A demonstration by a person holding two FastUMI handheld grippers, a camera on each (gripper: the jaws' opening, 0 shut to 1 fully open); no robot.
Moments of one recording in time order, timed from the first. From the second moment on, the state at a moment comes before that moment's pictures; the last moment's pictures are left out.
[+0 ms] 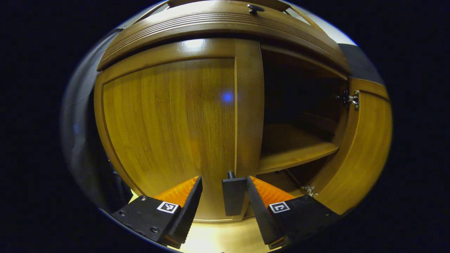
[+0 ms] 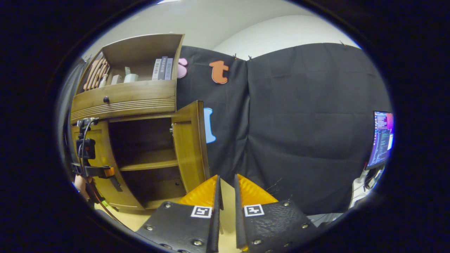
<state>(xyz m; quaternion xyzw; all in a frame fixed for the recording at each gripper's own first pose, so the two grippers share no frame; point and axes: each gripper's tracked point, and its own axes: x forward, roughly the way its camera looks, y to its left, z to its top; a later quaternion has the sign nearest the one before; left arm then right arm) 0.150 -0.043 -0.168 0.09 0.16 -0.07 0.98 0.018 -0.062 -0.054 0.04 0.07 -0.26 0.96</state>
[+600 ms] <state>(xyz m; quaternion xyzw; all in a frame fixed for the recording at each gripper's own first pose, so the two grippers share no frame) 0.154 -0.058 -0.177 0.08 0.16 -0.09 0.98 0.035 -0.050 -0.054 0.04 0.07 -0.23 0.97</state>
